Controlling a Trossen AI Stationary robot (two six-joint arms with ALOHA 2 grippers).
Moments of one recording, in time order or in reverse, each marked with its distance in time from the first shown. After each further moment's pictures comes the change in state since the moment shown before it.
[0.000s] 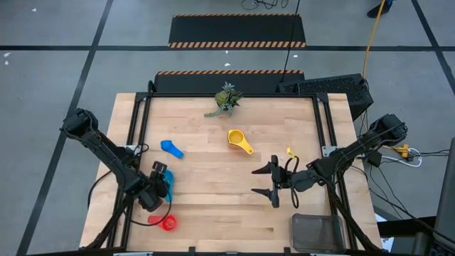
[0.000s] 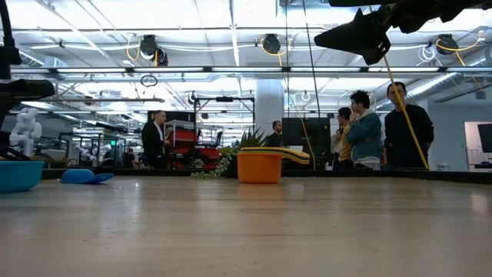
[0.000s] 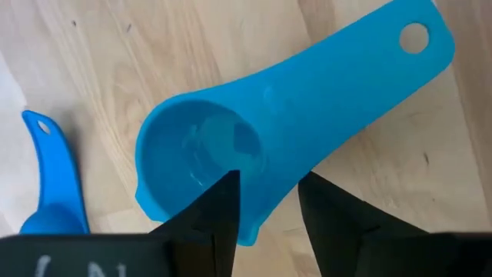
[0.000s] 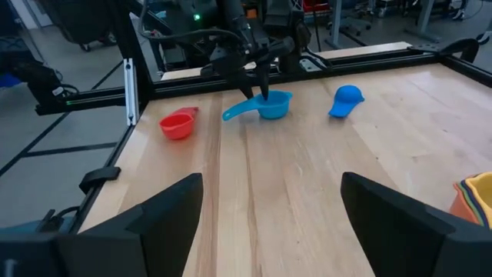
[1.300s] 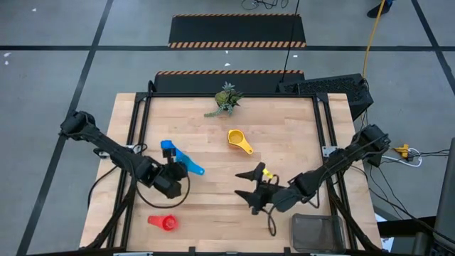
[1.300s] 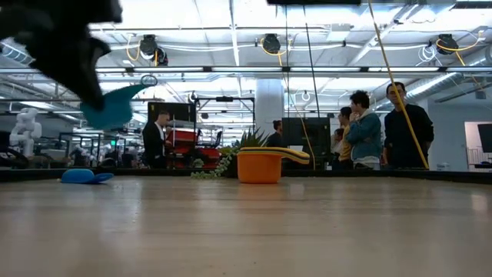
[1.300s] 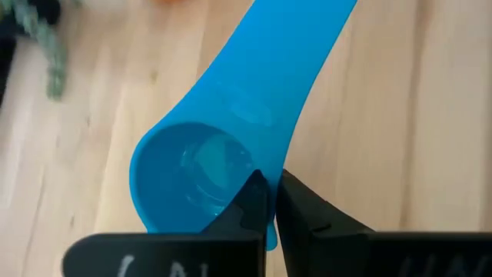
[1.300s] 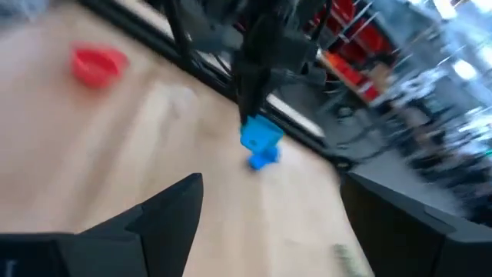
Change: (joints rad) left arm 0.275 -0.001 0.230 0.057 -0.256 -0.116; right arm 0.052 0.306 0.362 -0.105 0.298 -0.748
